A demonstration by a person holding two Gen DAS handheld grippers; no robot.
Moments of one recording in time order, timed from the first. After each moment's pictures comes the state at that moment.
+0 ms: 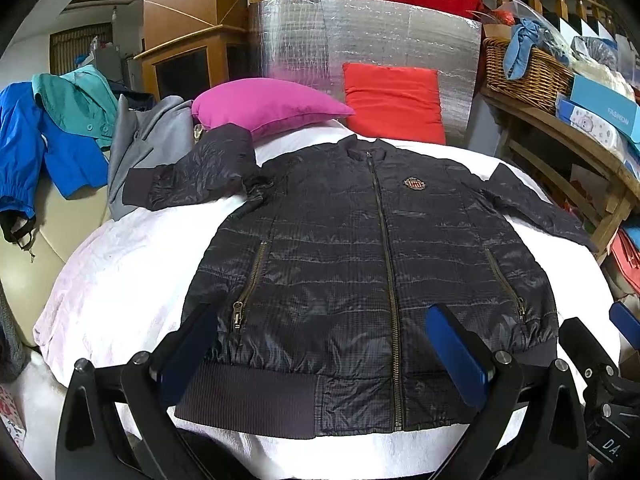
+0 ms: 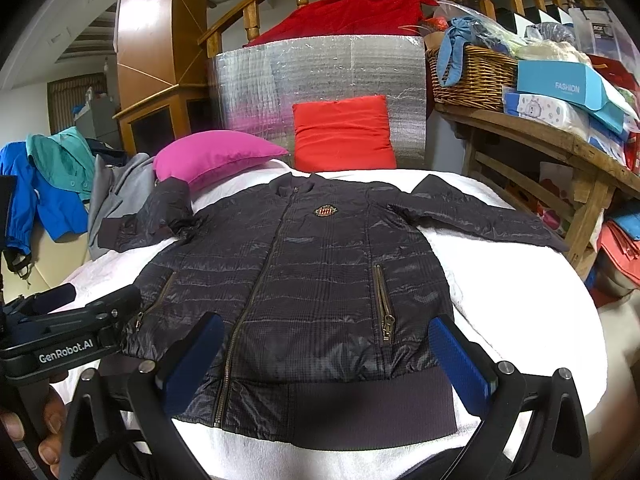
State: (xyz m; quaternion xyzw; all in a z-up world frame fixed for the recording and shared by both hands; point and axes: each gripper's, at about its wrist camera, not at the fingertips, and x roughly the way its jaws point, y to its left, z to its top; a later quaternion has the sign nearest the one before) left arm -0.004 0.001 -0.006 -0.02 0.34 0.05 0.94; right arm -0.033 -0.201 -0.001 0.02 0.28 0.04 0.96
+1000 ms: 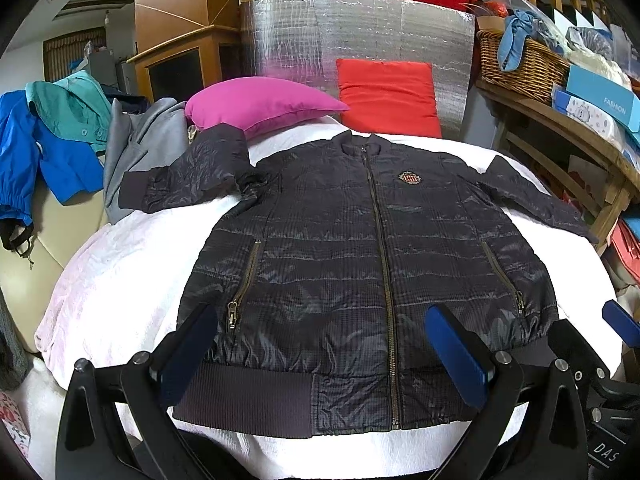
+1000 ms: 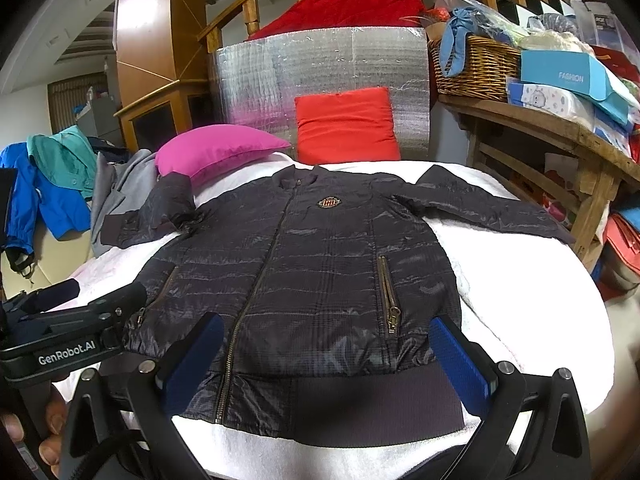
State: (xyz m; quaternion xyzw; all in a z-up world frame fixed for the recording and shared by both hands) left arm -0.001 -0.007 -0.007 0.00 0.35 0.04 0.94; right arm -0.029 -0.202 -0.009 0.03 0.29 0.05 0.95
